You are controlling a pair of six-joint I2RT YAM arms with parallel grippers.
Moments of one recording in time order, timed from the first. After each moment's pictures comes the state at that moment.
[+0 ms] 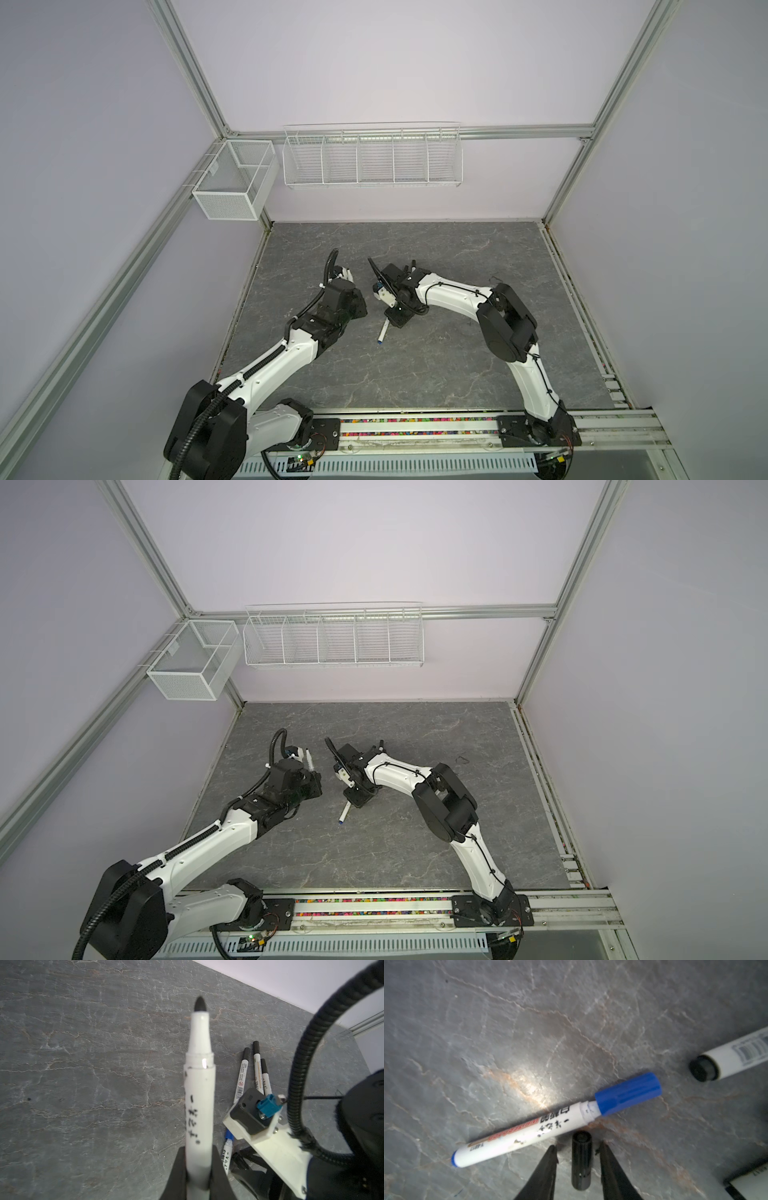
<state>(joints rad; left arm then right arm) -0.54 1.18 0.66 -0.14 -0.16 -0.58 0.86 2.21 1.71 -0.84 -0.07 0.02</state>
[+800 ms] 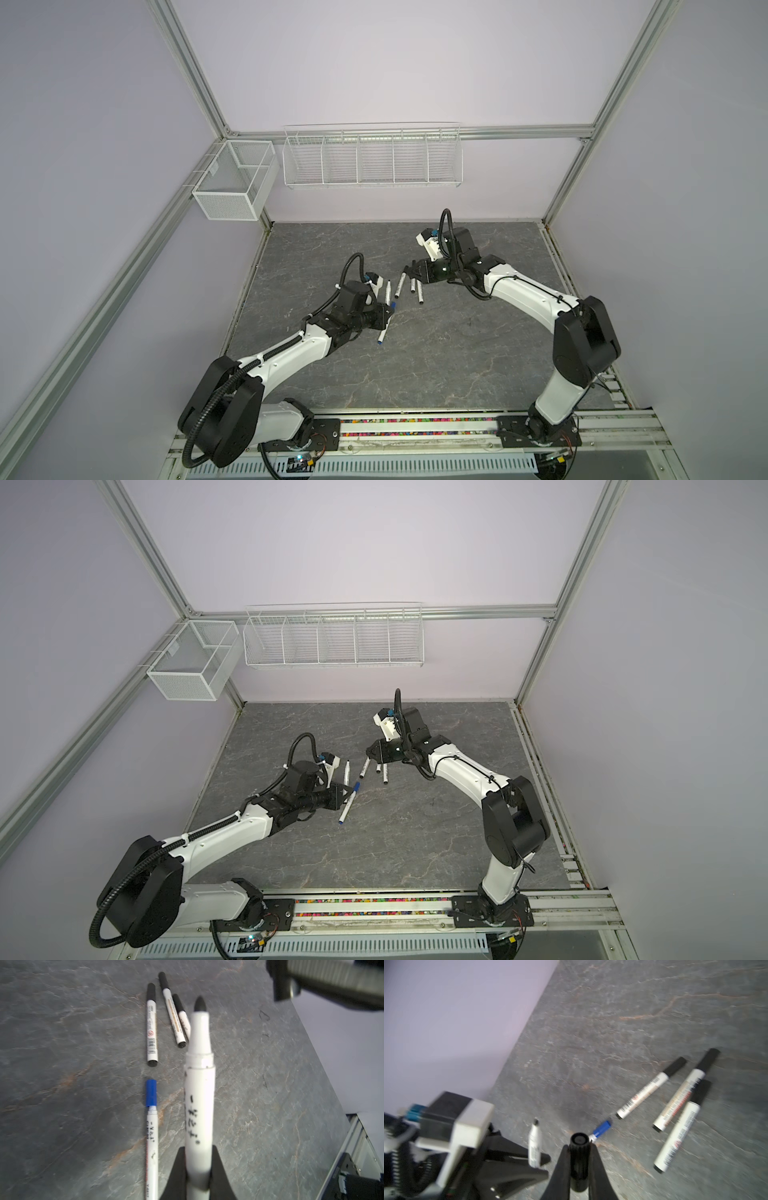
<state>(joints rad) -0.63 1.31 0.67 -0.03 0.25 -0.42 0.56 1.75 1.34 -0.25 -0.55 0.39</state>
